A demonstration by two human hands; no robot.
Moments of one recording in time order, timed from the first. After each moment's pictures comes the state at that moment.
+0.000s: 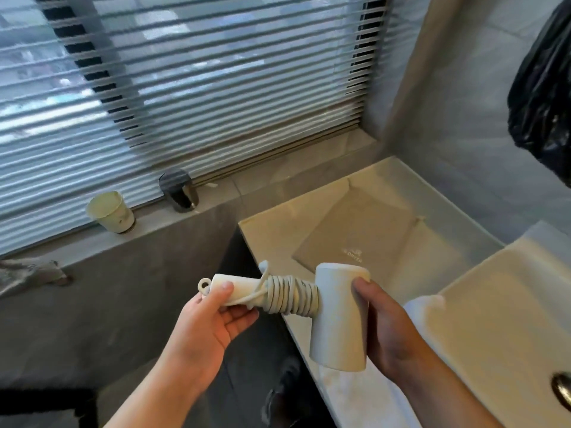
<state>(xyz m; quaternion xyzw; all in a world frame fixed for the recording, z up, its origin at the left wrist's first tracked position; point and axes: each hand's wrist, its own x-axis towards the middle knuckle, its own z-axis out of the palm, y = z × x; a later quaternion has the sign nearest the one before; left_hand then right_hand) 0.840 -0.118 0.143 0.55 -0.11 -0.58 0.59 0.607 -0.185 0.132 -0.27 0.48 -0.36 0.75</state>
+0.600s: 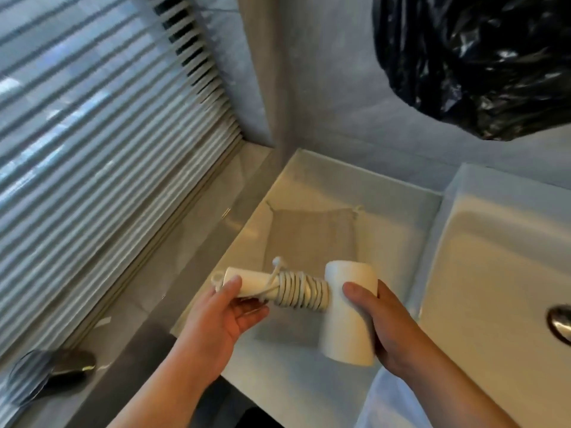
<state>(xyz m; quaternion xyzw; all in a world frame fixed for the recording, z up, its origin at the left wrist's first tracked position) 0.784 -0.368 0.136 0.56 -0.24 -0.70 0.37 0.559 -0.302 0.099 -0.14 0.58 -0.48 0.65</state>
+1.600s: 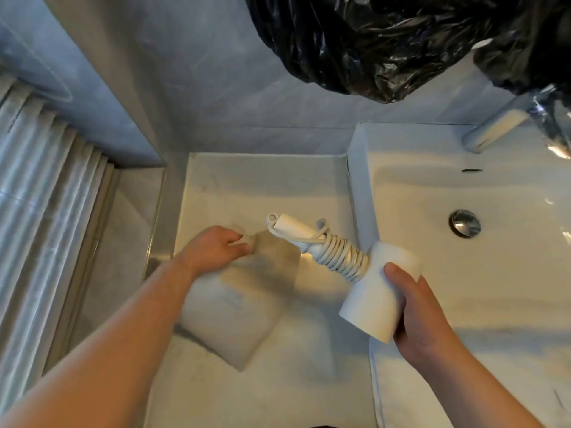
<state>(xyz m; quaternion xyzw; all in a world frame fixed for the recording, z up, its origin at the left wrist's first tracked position) 0.694 -0.596 0.029 0.29 -0.88 -0.36 -0.14 0.569 -0.283 0.094 0.12 0.63 -0.67 0.37</state>
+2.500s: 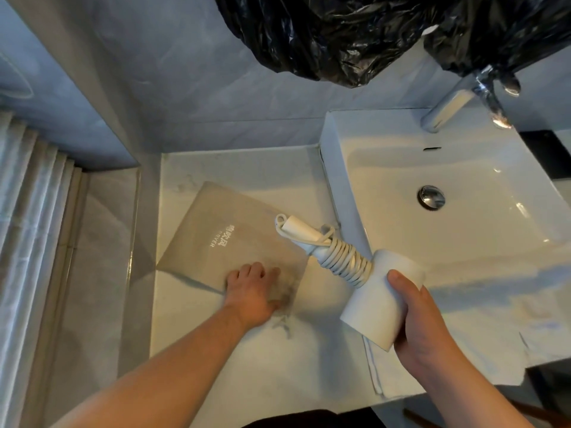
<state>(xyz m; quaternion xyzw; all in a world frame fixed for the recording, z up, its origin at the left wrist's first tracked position) 0.714 -0.477 -0.042 0.17 -0.96 -0.14 -0.20 0.621 -0.252 0.102 0.20 0.63 -0.69 0.29</state>
